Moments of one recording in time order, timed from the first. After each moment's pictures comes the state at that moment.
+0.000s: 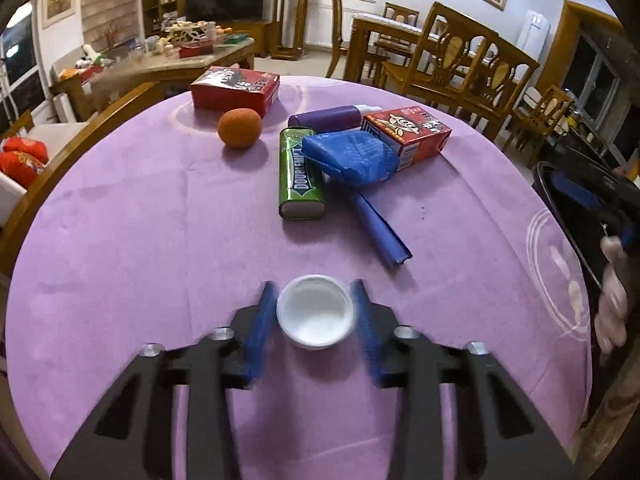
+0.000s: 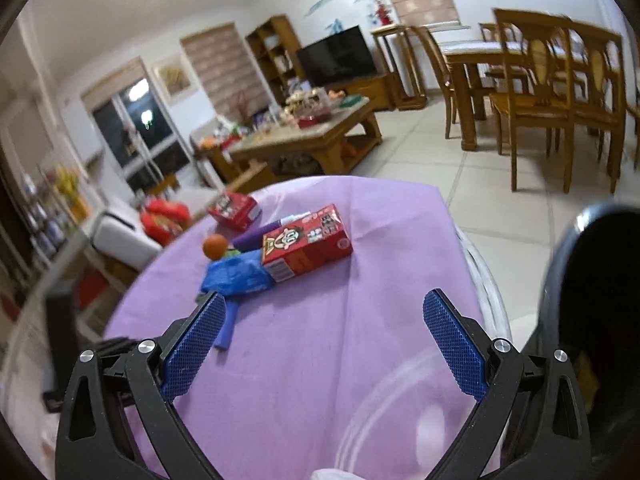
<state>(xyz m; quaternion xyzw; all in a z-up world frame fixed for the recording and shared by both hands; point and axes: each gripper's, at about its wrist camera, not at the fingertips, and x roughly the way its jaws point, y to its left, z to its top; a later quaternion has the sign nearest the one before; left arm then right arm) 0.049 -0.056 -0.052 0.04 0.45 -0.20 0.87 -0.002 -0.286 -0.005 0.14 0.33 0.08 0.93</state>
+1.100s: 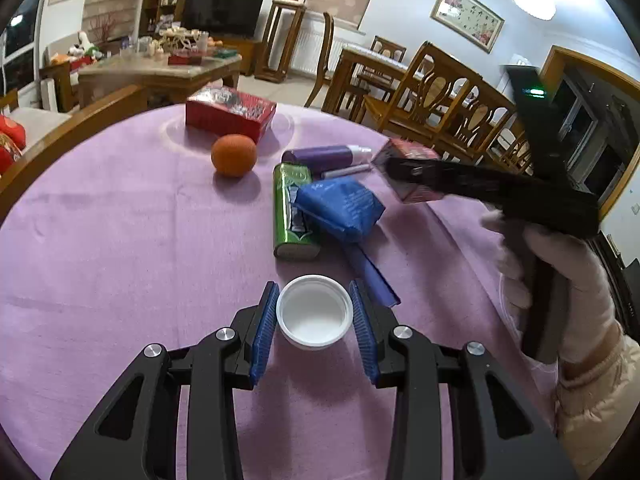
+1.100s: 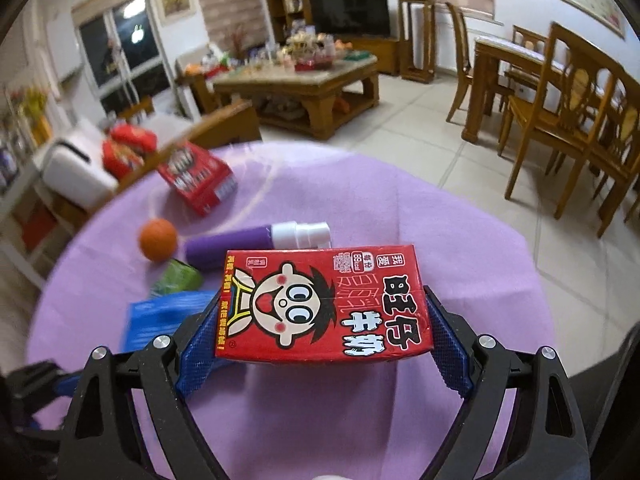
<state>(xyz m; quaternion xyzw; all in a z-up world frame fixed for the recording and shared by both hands) 0.055 -0.038 -0.043 -0.04 0.41 -0.24 0.88 0.138 -0.218 -0.051 0.05 0.41 0.06 0.91</state>
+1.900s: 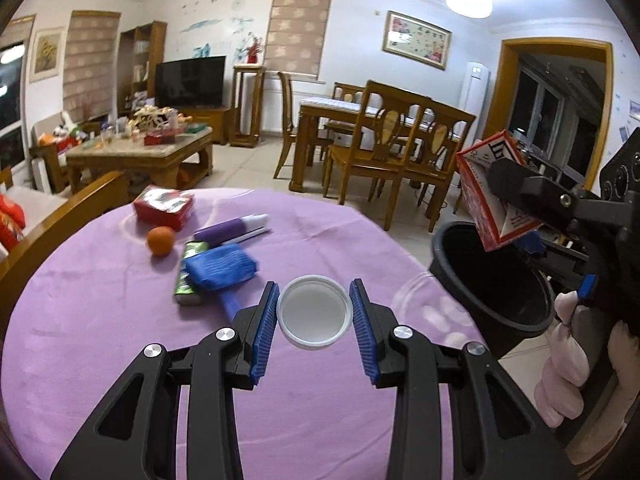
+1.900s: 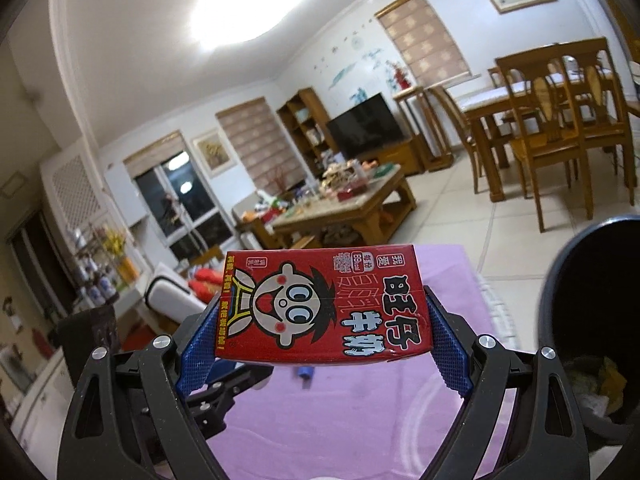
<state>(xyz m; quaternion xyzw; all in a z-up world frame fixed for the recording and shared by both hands) -0.032 -0.122 0.022 0.02 0.29 -0.27 0.92 -0.120 -0.317 0.043 0.23 0.17 0.12 0.95</state>
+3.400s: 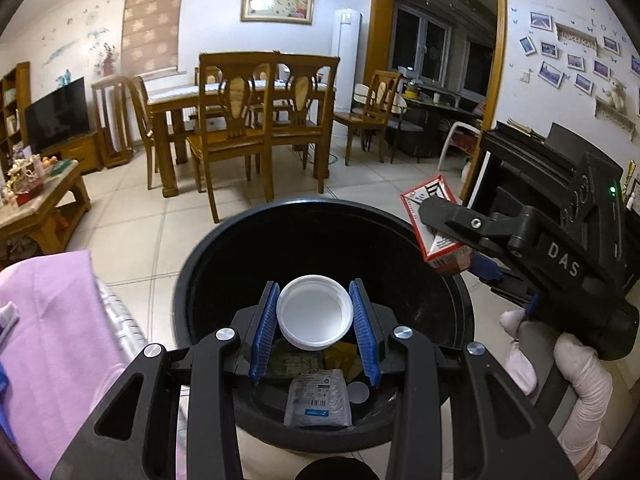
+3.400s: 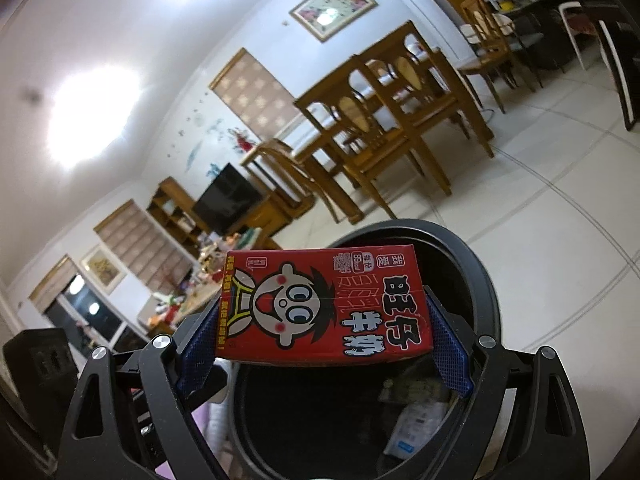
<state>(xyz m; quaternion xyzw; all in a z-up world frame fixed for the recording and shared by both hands) -0.048 -0.395 -0.019 0.12 0.29 -0.46 0.83 -0.242 -0.605 -0.054 0.37 0.13 -0.13 0.91</state>
